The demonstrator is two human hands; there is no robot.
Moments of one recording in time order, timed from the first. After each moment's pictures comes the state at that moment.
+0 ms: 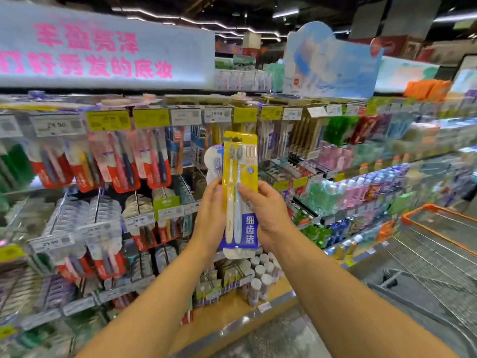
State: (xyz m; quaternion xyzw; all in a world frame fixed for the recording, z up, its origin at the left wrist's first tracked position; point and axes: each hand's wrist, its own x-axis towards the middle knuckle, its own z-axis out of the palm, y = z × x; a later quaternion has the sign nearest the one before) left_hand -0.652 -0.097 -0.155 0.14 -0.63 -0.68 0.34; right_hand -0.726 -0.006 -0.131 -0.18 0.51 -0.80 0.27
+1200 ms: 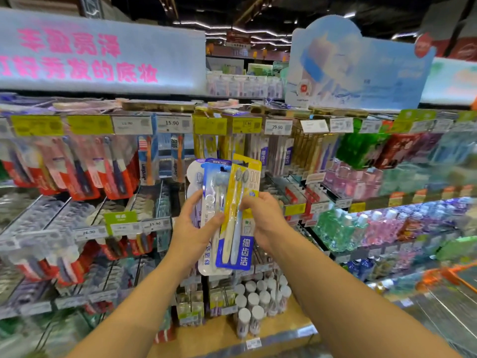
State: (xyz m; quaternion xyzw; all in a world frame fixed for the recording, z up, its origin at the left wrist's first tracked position) left_hand -0.805 -0.062 -0.183 0.23 -0.64 -0.62 0.40; right_hand -0.938 0.019 -0.133 -0.17 0.59 -0.70 0.36
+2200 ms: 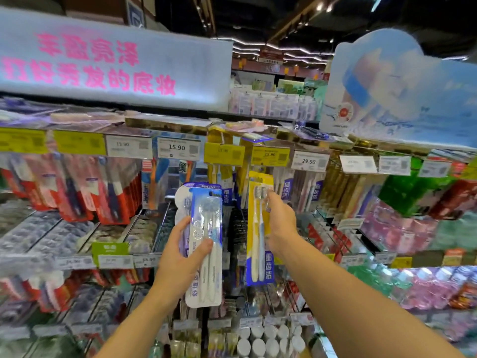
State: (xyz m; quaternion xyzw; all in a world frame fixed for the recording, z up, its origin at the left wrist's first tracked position) left_hand -0.847 -0.141 -0.198 0.35 -0.62 -0.56 0.43; right_hand -1.049 -0.090 -0.121 -0.17 0.61 -0.70 0.33
